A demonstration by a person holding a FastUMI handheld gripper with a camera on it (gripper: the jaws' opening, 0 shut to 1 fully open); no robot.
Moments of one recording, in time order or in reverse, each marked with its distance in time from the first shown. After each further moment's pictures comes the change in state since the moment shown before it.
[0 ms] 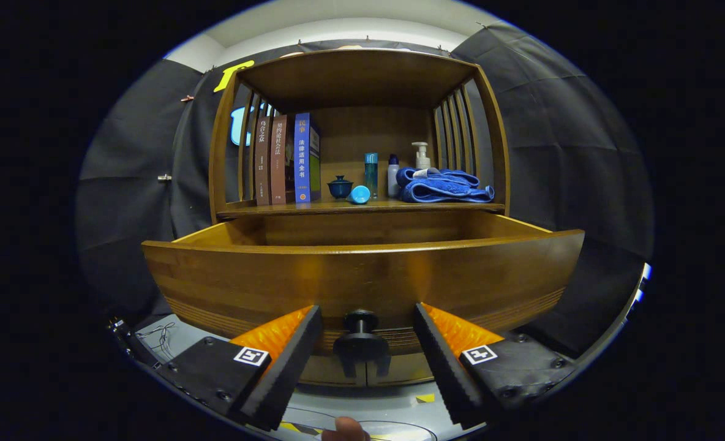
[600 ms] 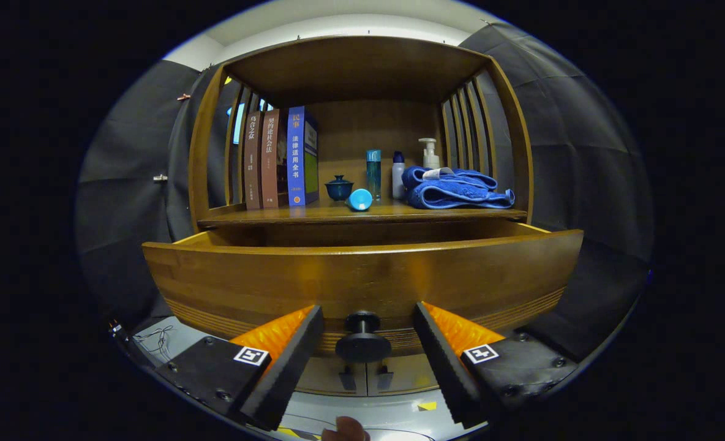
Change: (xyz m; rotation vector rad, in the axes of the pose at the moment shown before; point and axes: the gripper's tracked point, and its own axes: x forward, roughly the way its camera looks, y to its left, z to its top) arm 0.064 0.001 0.018 0.001 0.000 0.015
